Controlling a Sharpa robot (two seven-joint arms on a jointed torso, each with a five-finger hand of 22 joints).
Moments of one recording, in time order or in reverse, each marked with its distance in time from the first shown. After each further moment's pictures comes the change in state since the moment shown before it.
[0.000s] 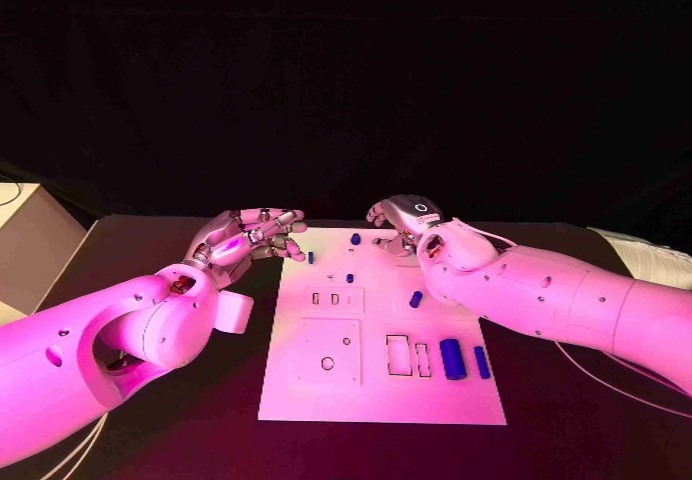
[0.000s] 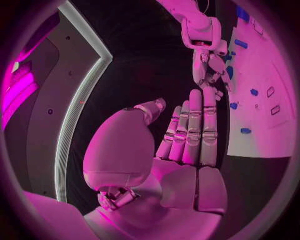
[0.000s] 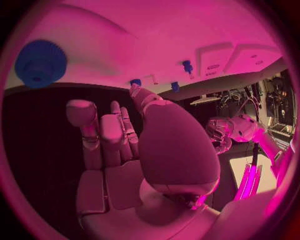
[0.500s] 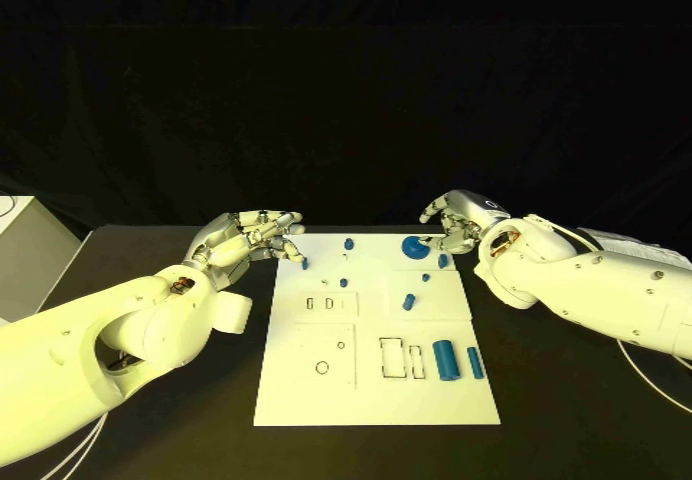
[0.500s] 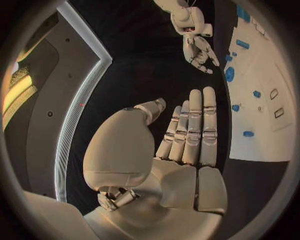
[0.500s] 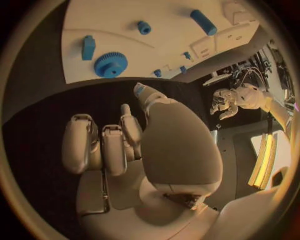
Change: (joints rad) left arm 0.000 0.000 0.000 -0.020 0.000 0.006 0.000; left_hand 0.000 0.000 0.003 0.003 0.000 0.000 0.000 0.000 0.000 0.000 0.000 0.000 0.000 -0.004 0.004 0.000 0.002 0.000 -0.003 0.003 0.000 0.002; right arm 0.035 -0.263 0.009 0.194 0.276 0.040 -0.005; right_hand -0.041 -0.046 -0.048 0.061 0.085 0.016 -0.020 0.066 0.034 0.394 -0.046 1.276 1.171 0.028 -0.031 0.268 0.426 -0.070 0.124 -0.026 0.327 0.380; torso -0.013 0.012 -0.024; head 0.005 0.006
